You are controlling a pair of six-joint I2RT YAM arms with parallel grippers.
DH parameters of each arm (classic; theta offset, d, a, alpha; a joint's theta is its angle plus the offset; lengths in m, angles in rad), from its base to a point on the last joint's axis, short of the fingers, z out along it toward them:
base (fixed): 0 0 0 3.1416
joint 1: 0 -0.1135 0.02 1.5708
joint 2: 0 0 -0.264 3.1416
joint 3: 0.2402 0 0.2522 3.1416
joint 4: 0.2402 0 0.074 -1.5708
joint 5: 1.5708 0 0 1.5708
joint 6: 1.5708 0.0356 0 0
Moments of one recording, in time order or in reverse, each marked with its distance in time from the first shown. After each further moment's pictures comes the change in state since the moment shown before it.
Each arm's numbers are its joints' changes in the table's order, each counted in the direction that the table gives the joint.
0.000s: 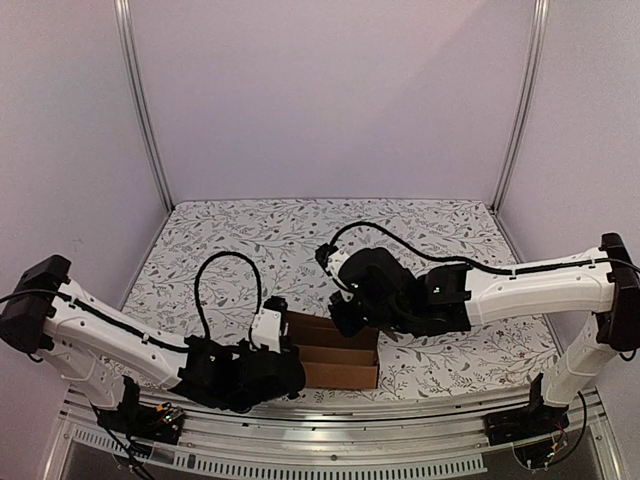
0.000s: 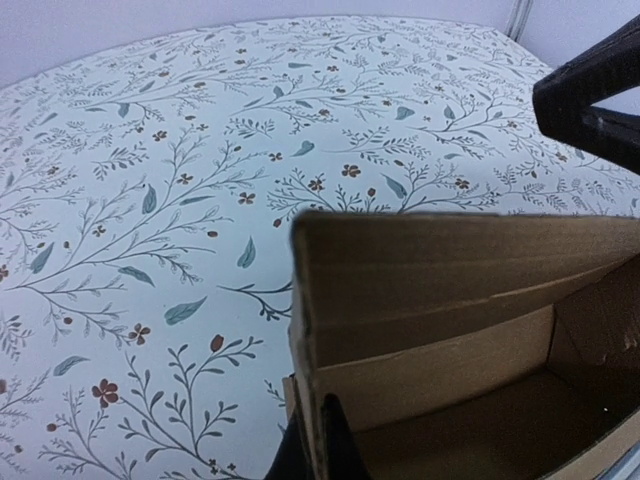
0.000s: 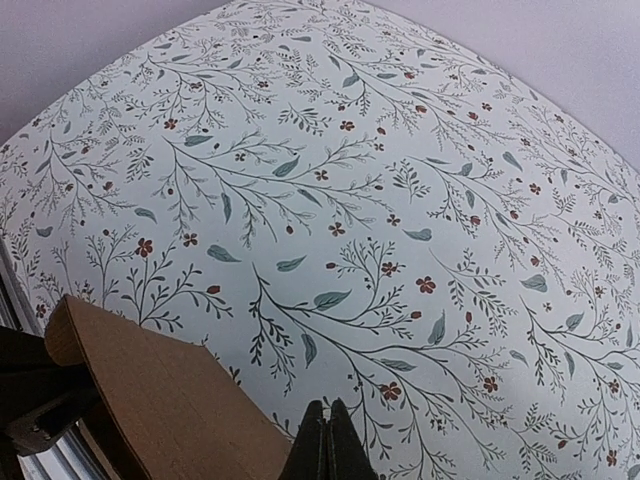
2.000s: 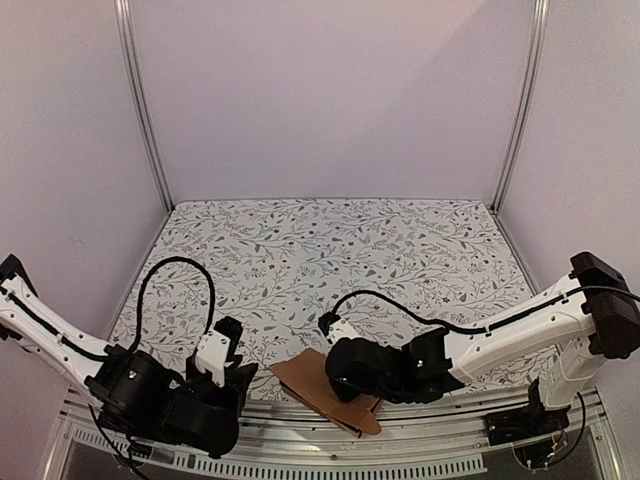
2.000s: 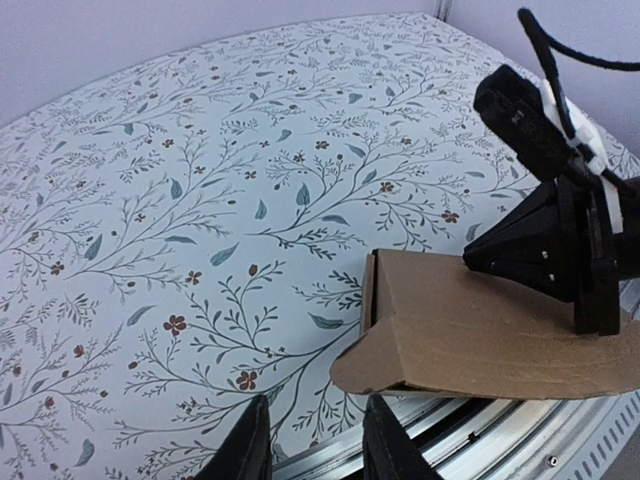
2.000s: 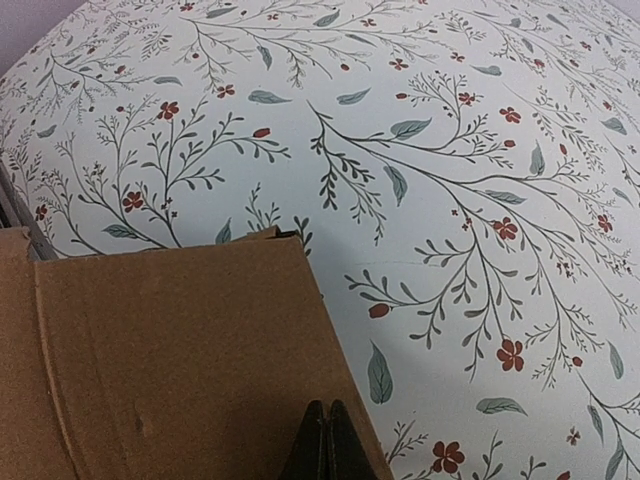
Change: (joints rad) left arm 0.341 -0.307 -0.011 0.566 -0.095 -0.244; right arm -0.223 0.089 -0.181 -0.062 0.093 0.363
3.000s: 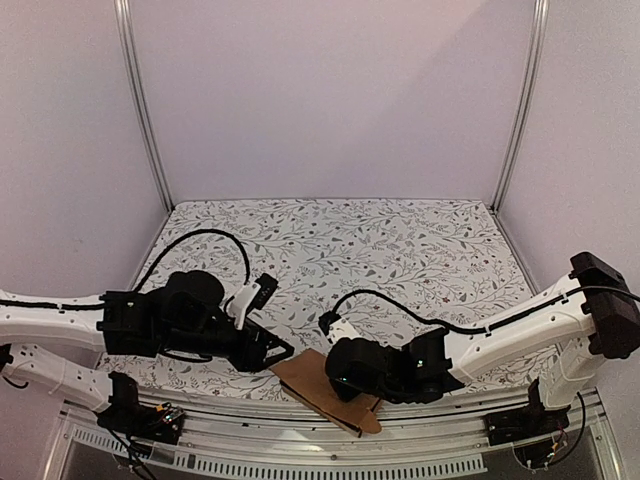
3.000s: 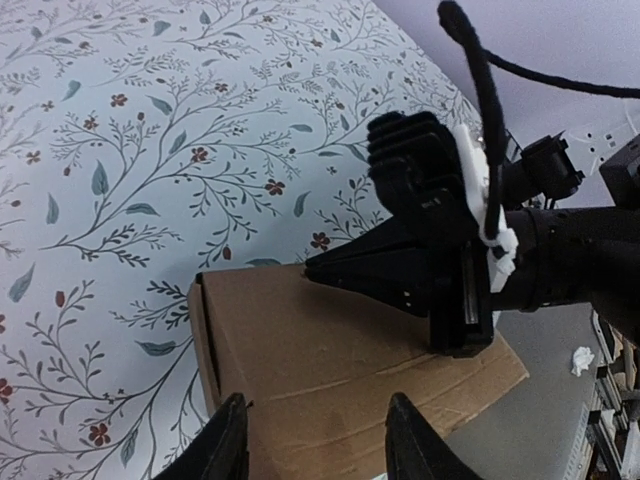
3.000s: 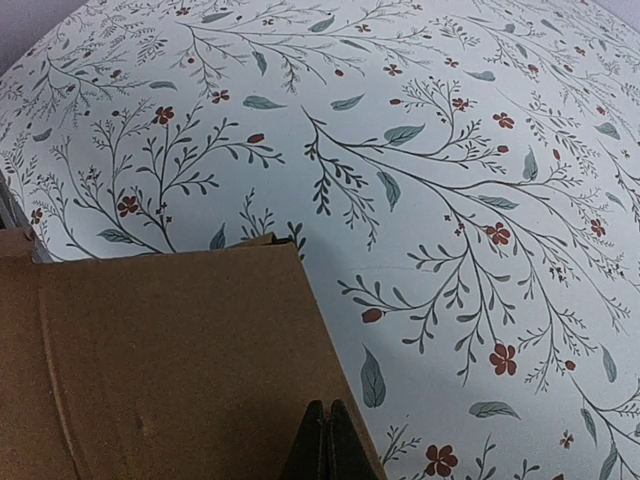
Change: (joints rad) left arm -0.628 -0.179 -0.068 -0.480 1.036 0.554; right arm 0.000 0.000 -0.001 -0.003 0.018 -0.008
